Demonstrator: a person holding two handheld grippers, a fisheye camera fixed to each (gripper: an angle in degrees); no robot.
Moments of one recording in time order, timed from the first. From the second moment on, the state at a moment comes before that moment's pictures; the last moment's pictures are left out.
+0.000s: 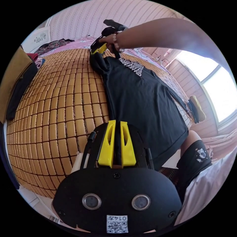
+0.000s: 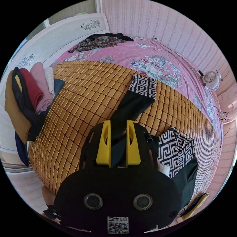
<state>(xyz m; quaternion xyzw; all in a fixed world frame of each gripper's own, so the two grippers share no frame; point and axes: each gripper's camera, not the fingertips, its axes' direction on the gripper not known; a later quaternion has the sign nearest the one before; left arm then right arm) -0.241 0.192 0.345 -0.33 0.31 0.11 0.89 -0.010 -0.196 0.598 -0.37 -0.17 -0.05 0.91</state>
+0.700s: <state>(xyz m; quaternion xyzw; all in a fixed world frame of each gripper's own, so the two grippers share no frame) -0.442 0.116 0.291 -0.22 0.20 -0.06 0.95 0.026 -0.155 0.451 -0.37 -0.45 -0.30 0.76</state>
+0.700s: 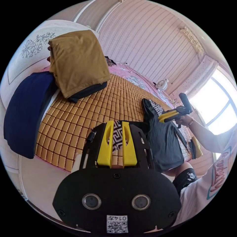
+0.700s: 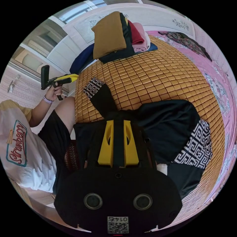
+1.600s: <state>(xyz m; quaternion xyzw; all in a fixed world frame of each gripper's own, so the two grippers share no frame) -0.530 0.047 0.324 -0.26 0.10 -0.11 0.96 0.041 -0.139 0.443 -0.34 -0.44 -0.13 0.82</state>
